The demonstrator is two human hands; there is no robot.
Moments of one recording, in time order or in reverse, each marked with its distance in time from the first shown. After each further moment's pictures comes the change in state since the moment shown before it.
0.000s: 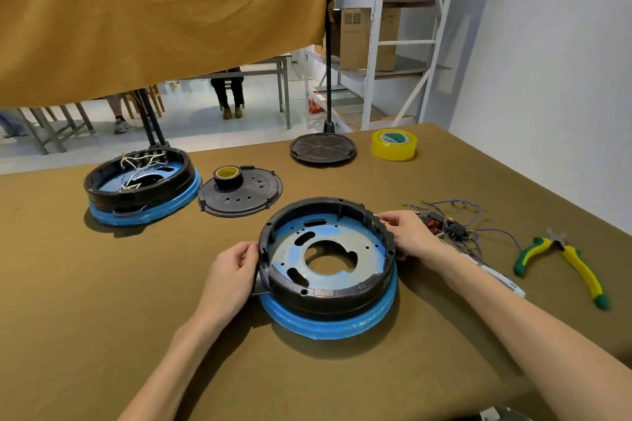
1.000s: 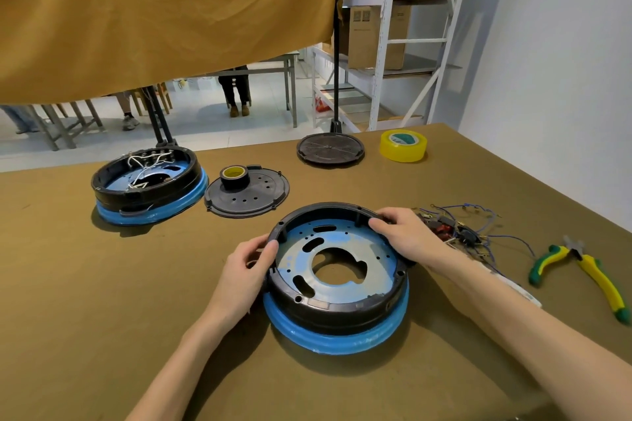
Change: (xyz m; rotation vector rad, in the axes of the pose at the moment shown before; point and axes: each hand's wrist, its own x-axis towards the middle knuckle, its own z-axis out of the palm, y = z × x) left_hand 0.002 0.008 0.003 -0.134 -0.056 0.003; right_hand -0.005 -0.027 0.006 -0.168 -0.058 -0.157
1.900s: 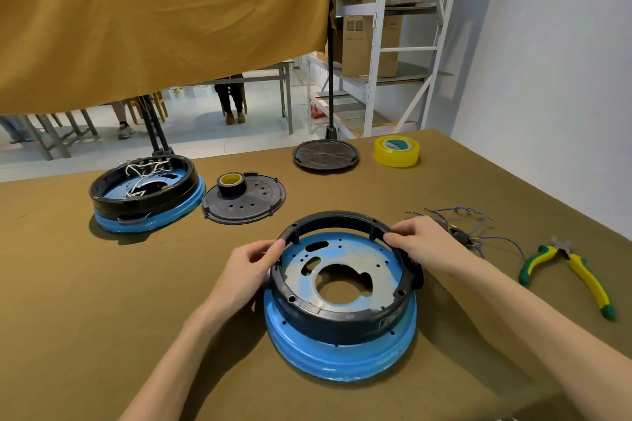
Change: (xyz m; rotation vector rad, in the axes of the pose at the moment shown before) left_hand 0.013 0.012 -0.002 -0.045 -0.125 0.017; right_hand -0.036 -0.003 -0.028 -0.122 0.012 0.103
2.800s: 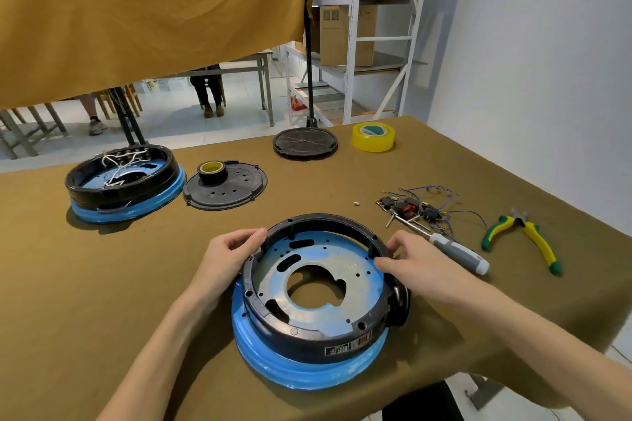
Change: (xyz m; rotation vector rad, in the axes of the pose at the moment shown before) left_hand -0.020 -0.004 0.001 -0.227 -0.021 -0.088; right_hand -0.089 0.004 0.018 -0.007 -0.013 0.114
